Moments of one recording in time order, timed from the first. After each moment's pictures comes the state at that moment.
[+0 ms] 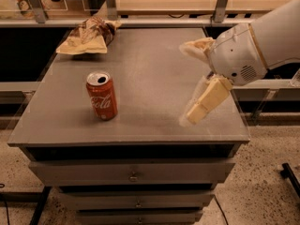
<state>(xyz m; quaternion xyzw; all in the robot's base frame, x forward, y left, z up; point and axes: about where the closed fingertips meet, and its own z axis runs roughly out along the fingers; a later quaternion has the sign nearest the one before) 0.456 -0.070 0.956 -0.63 0.65 0.22 0.37</state>
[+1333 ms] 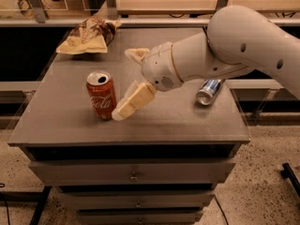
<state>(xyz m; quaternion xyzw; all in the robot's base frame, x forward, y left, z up) 0.509 0.059 0.916 -0.61 0.60 0.28 0.43</state>
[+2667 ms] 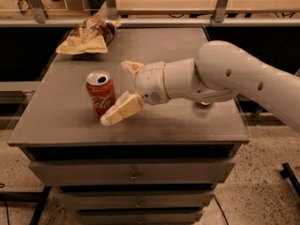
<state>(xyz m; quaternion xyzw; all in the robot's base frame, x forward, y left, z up) 0.521 0.085 0.883 -0.55 0.60 0.33 0.47</state>
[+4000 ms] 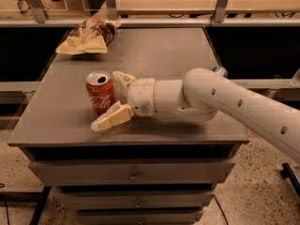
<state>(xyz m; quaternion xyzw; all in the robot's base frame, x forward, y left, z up) 0.531 0.115 0.851 -0.51 0.57 0.39 0.51</state>
